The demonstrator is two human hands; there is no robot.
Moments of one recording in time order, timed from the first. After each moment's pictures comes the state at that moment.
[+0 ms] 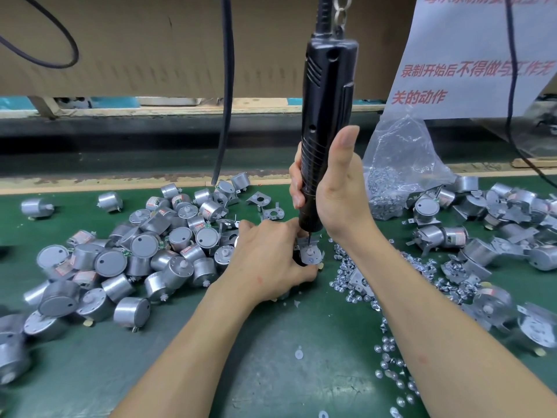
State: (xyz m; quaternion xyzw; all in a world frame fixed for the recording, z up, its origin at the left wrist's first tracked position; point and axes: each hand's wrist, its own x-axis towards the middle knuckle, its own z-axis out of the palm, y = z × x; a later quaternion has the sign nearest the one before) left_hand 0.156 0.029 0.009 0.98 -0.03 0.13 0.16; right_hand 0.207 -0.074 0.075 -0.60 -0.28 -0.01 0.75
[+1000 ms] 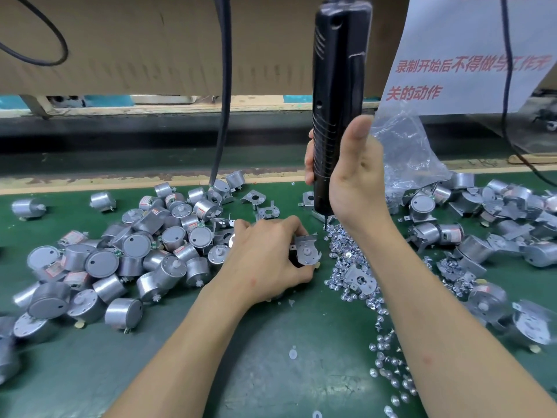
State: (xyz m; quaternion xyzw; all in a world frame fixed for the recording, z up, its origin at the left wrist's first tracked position) left_hand 0.152 0.026 0.011 0.97 -0.05 0.11 0.20; right_hand 0.218 -0.092 0.079 -0.60 -0.28 -0.10 0.74
